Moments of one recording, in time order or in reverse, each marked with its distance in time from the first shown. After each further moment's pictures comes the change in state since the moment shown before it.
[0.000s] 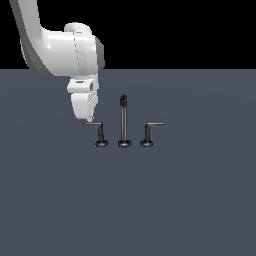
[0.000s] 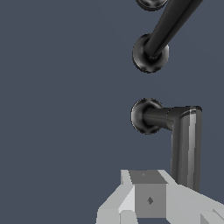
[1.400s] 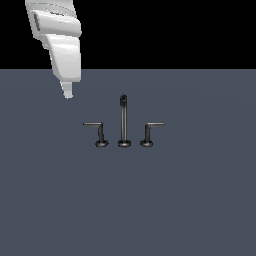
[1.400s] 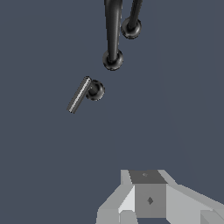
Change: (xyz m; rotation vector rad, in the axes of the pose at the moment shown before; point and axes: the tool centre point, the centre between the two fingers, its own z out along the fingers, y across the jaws) arm -0.012 0.134 -0.124 -0.003 -0.027 -0.501
